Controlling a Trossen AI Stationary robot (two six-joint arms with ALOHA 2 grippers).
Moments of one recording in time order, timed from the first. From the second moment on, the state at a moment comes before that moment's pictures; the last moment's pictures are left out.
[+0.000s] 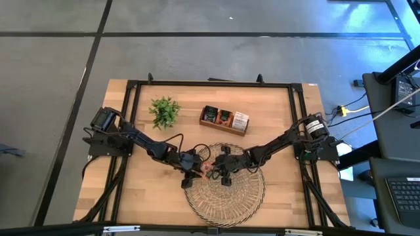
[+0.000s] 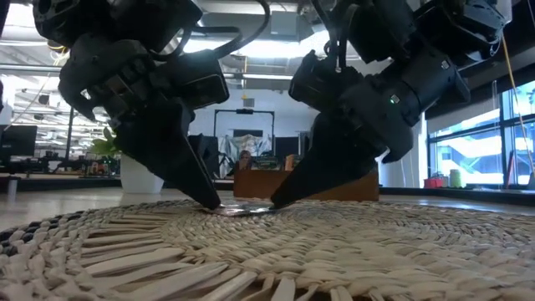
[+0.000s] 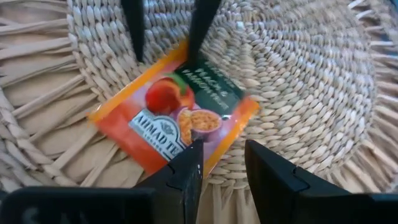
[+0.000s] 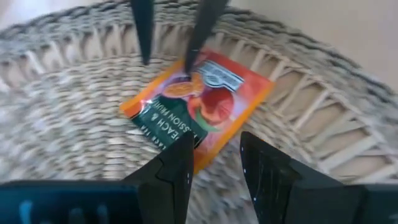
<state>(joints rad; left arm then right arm) -0.31 1.78 0.72 0.31 -0.01 -0.41 0.31 1.96 0.89 0.37 0.18 0.23</state>
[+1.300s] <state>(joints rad) -0.29 1.78 0.72 0.38 -0.01 -0.36 0.22 1.81 0.89 0.23 0.05 0.28</state>
